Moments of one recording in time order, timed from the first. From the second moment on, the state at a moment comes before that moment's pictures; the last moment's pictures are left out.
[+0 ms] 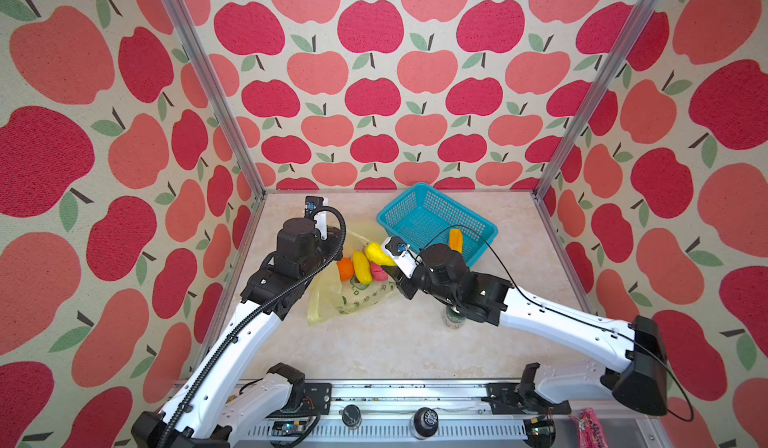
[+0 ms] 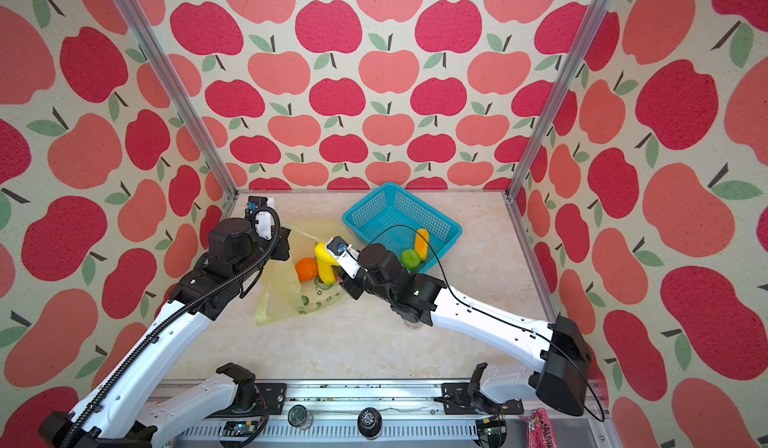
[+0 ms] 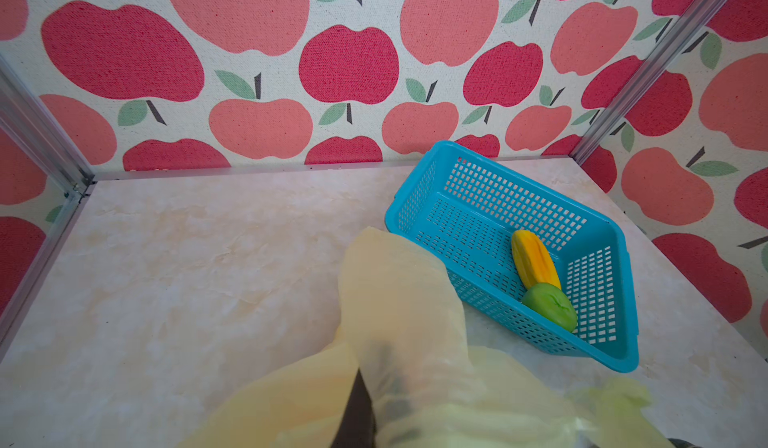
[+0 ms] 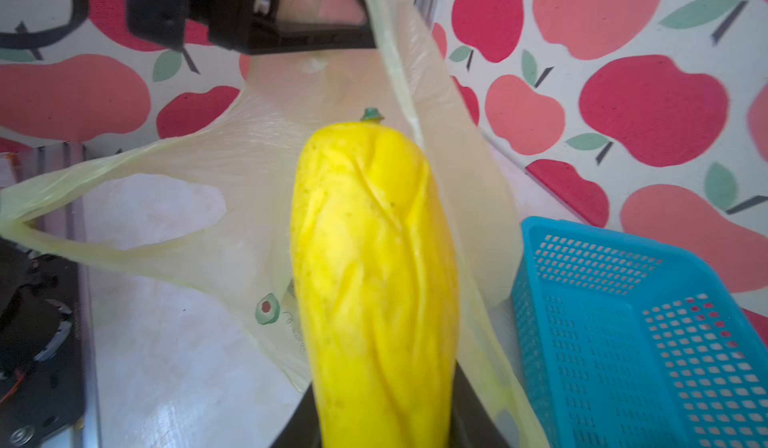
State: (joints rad) left arm -0.41 0.97 1.05 -0.44 -0.09 -0.19; right arm 1.09 1.27 1.08 -0.16 0.19 -0.11
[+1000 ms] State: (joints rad) left arm -0.41 0.98 1.04 -0.44 -0.08 -0.19; right arm 0.43 1.73 1.31 -0.64 0.11 0.21
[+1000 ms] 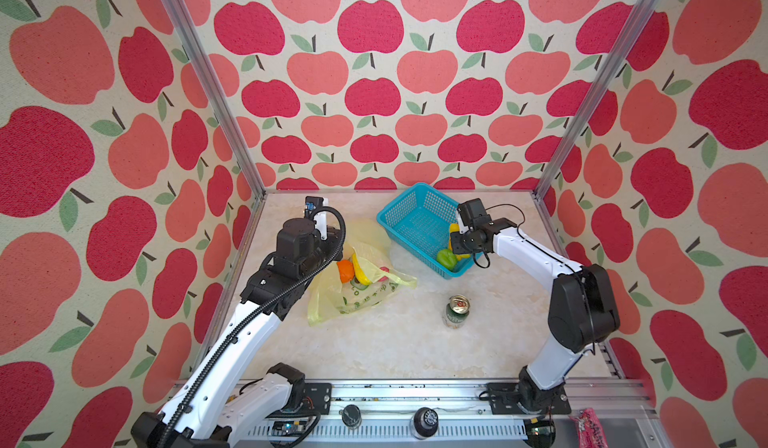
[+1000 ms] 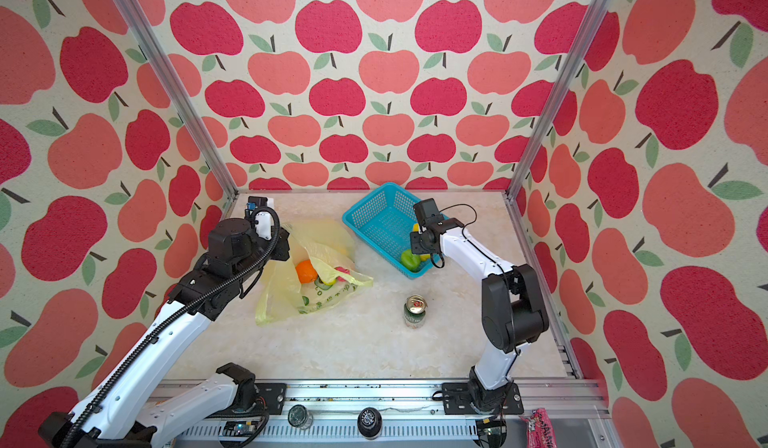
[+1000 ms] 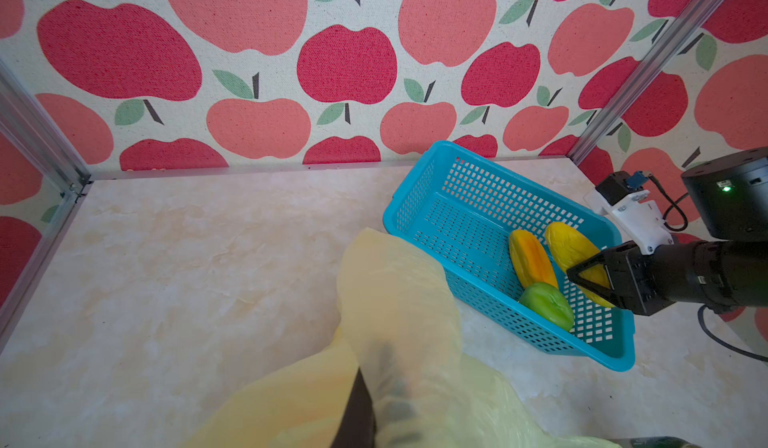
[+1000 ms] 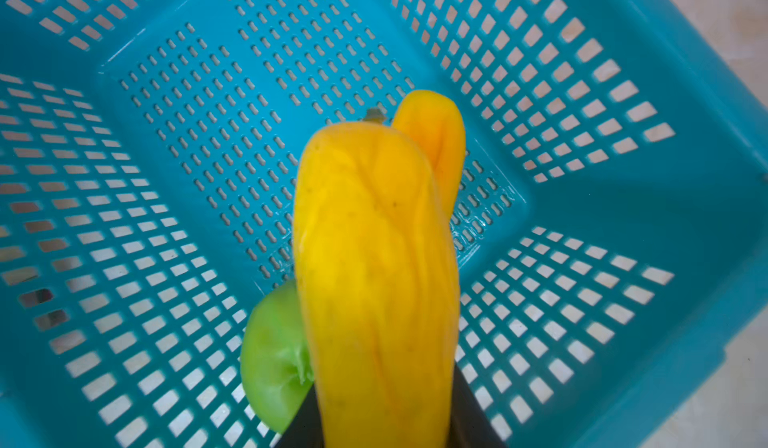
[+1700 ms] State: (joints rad) left arm -0.41 0.97 1.04 -0.44 -0.08 -0.19; right arm 0.39 1.86 1.40 -0.73 0.12 0.25
